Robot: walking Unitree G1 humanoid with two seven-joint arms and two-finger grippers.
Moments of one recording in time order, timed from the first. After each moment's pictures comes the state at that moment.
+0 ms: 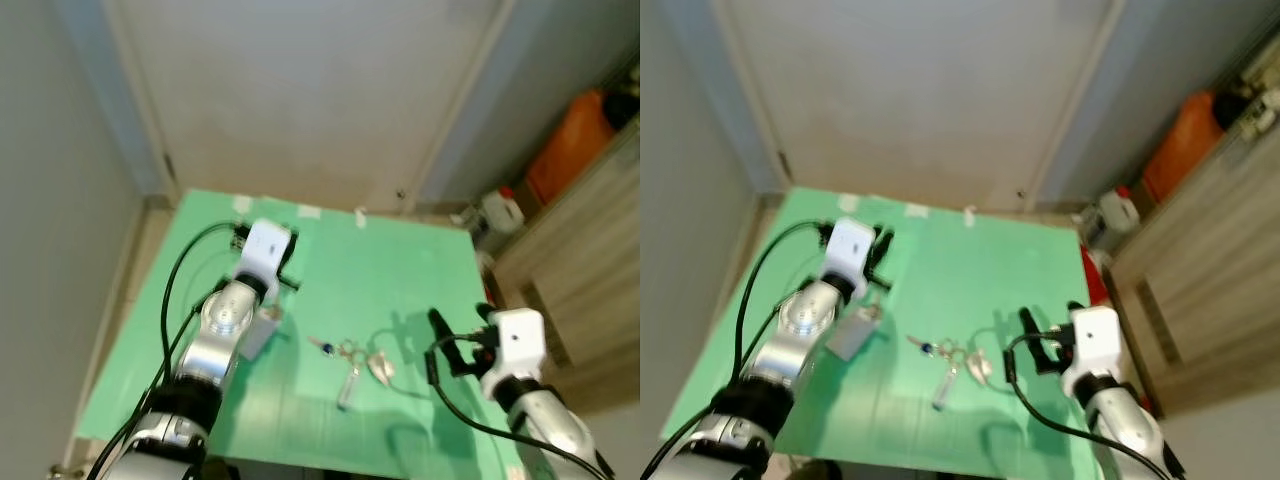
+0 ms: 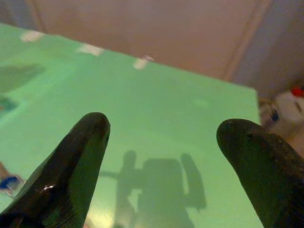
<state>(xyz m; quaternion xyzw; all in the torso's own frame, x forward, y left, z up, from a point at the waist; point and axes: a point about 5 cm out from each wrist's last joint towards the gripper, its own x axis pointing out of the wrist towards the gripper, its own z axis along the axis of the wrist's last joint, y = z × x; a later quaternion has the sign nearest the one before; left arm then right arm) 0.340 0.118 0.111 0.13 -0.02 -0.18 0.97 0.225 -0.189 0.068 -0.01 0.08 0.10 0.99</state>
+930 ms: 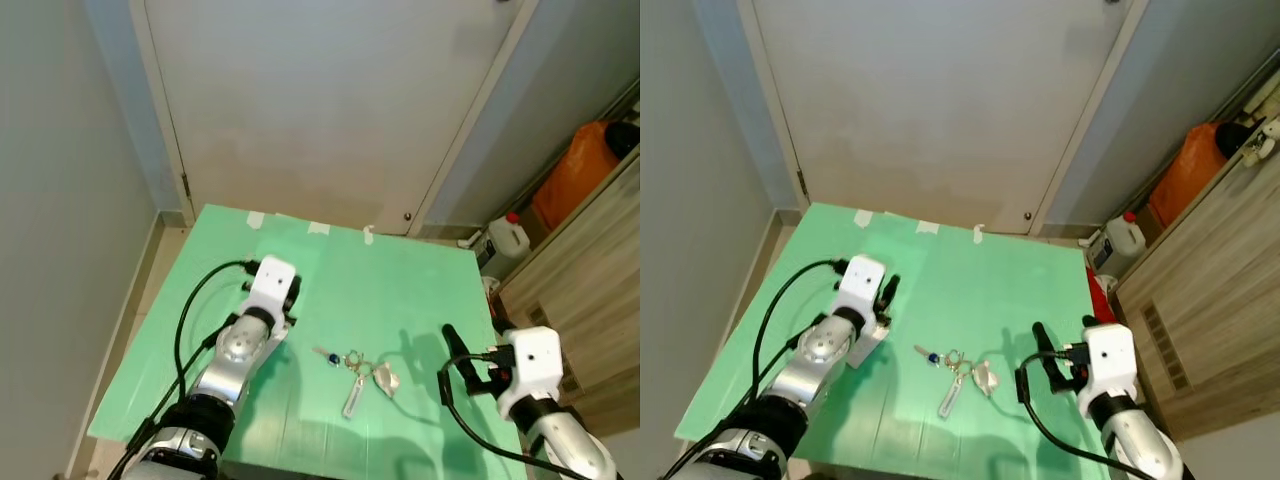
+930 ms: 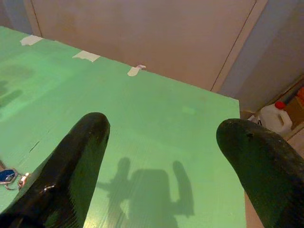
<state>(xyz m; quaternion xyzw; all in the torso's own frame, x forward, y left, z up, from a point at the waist) 0.318 0.113 0.044 0.12 0.11 -0.14 0.98 0.199 -0.206 0.067 -0.04 0.08 0.08 0.99</state>
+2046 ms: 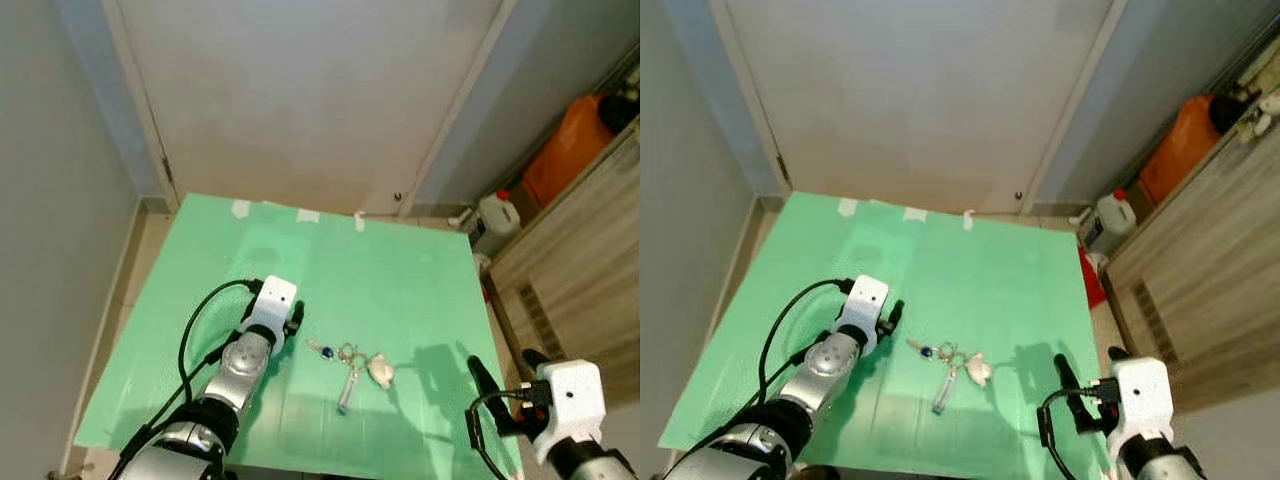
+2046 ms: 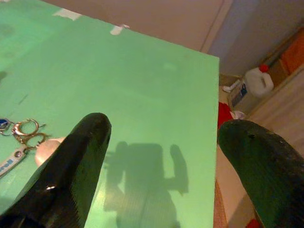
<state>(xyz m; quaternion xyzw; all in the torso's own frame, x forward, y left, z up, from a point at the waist) 0.309 0.111 0.019 0.14 0.17 -0.14 0.97 0.155 -0.222 0.077 -0.05 0.13 0.07 0.99</state>
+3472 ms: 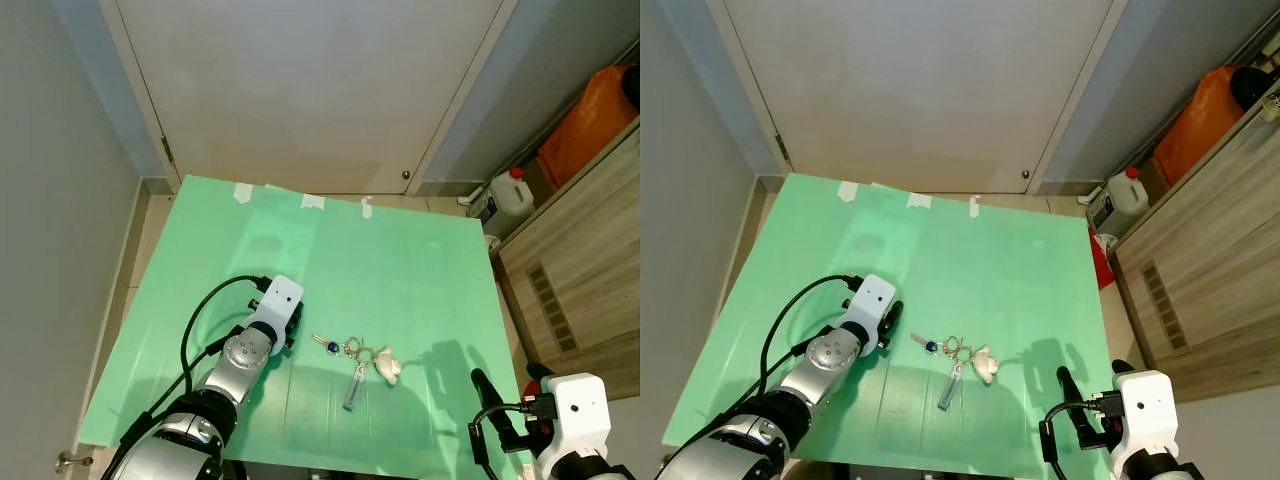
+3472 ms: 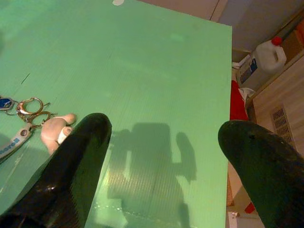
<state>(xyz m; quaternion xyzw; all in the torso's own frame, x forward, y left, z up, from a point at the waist) 0.310 0.111 0.016 0.18 0.19 -0.18 0.95 0.143 -0.222 0.074 -0.05 0.15 0.06 0.99</state>
